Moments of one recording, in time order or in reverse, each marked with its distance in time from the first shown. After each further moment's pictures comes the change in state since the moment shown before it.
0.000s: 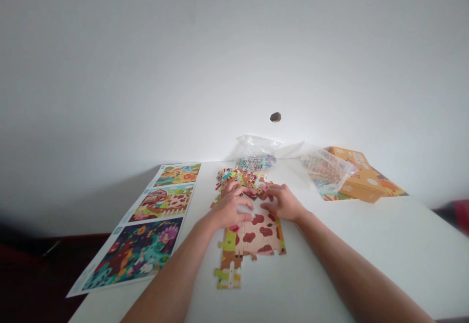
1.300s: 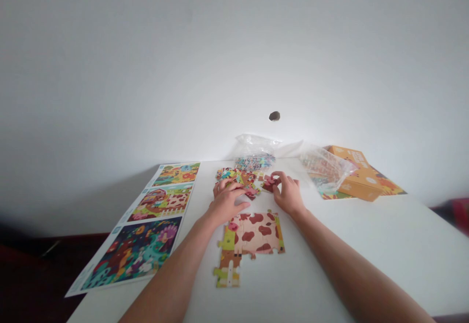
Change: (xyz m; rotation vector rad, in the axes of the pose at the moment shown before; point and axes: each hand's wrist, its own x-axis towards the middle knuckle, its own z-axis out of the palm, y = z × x) left_hand 0.002 -0.021 0.015 0.131 0.160 -0.143; right_hand 0.005 0.007 0.008 -0.118 0.330 0.326
